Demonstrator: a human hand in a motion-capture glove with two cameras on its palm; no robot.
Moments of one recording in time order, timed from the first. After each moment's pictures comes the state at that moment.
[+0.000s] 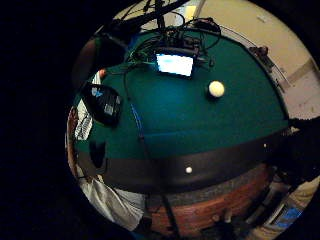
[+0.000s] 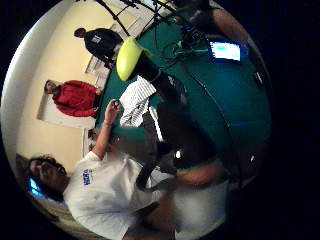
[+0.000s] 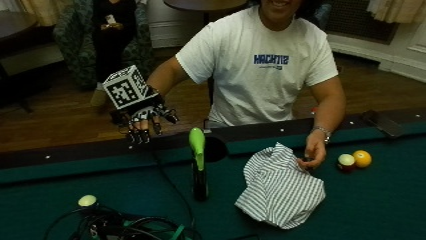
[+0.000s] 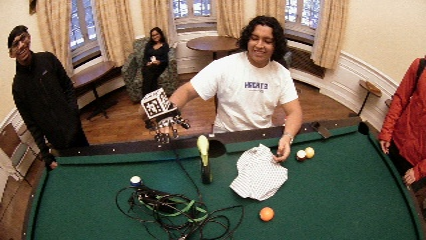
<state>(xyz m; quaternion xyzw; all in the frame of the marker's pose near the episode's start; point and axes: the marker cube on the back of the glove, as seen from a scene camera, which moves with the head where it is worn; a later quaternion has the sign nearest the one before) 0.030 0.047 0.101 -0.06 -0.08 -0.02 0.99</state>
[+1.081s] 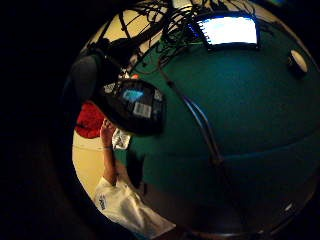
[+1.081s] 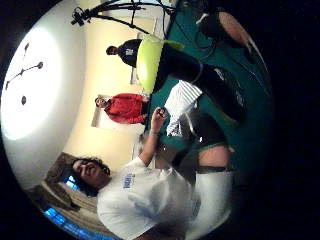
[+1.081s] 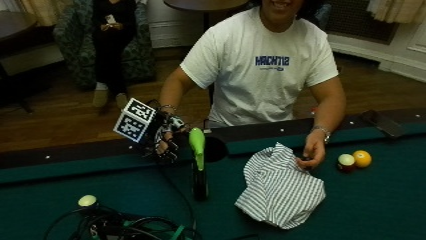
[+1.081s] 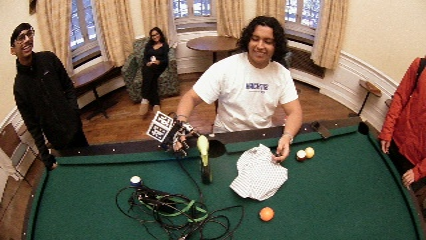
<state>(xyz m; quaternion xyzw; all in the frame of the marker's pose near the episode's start) -0.017 0.038 0.177 -0.05 -0.39 0.04 0.92</state>
